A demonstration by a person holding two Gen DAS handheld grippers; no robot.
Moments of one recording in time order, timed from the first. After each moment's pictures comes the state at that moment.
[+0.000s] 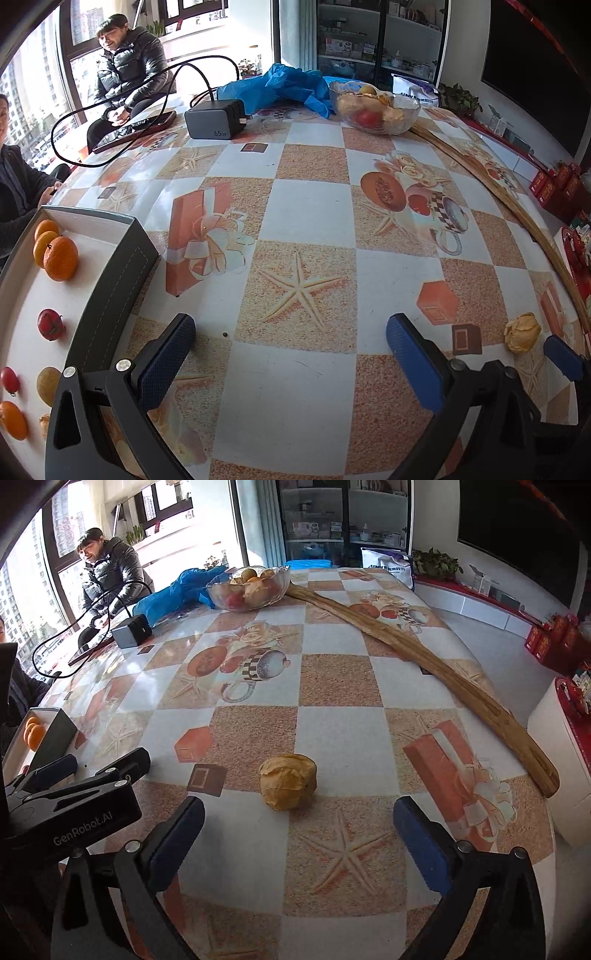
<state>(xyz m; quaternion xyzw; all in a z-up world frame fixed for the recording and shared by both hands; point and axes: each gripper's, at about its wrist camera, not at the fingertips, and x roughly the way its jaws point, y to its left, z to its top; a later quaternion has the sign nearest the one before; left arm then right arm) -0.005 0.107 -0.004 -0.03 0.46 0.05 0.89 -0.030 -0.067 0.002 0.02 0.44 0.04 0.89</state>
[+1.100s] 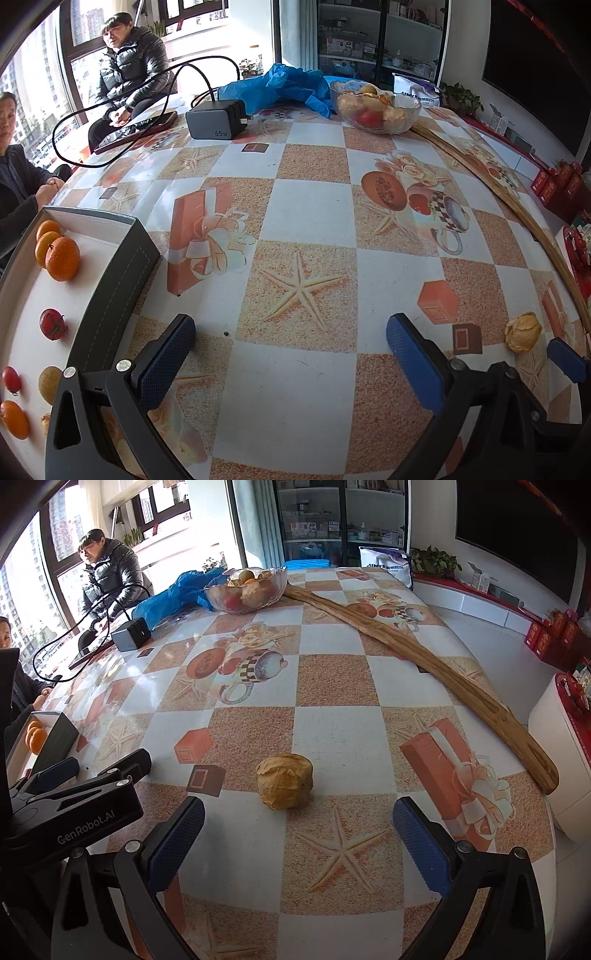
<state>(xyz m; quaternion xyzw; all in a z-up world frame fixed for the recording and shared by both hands) -0.006 0.107 -0.004 -0.02 0.47 0.05 0.88 -0.029 -0.070 0.006 0.02 0.47 0.04 0.88</state>
